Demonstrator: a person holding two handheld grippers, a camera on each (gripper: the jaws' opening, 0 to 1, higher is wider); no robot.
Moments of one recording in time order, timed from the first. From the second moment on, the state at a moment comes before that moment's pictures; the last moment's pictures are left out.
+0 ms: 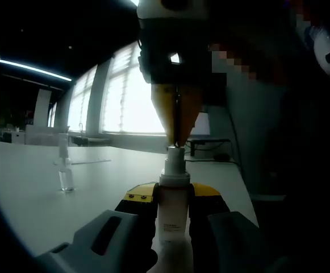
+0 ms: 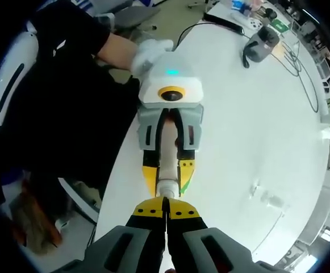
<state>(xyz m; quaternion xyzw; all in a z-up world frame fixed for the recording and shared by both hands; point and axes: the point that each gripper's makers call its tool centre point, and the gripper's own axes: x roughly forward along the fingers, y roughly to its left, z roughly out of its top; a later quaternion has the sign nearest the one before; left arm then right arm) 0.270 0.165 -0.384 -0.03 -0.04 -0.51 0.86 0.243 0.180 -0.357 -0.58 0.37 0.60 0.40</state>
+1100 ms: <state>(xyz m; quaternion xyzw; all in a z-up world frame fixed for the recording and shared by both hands) 0.269 0.165 -0.384 -0.03 -0.04 -0.51 0.86 0.243 0.180 -0.357 -0.59 0.37 0.60 0.40</state>
